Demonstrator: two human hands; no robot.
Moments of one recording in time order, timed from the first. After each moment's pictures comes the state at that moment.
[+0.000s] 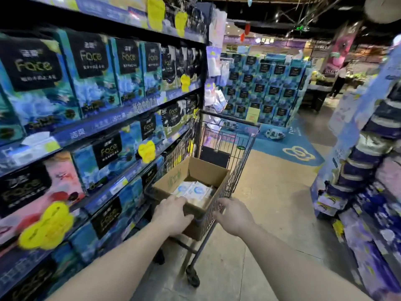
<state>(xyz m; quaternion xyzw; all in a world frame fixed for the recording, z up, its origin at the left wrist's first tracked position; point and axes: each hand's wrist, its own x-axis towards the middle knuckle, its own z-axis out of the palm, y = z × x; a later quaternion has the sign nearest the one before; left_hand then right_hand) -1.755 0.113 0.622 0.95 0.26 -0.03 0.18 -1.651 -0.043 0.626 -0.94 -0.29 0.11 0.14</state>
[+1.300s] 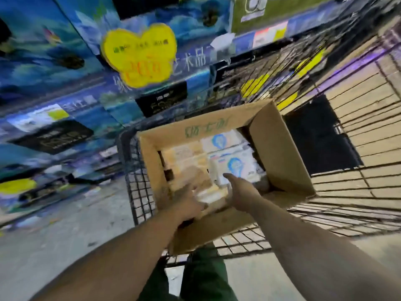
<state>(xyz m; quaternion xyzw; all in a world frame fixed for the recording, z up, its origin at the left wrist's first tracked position) -1.387 0.268 0.348 0.50 0.62 -0.13 0.59 -1.209 0.249 0.340 -0.70 -0.54 0.43 -0.15</state>
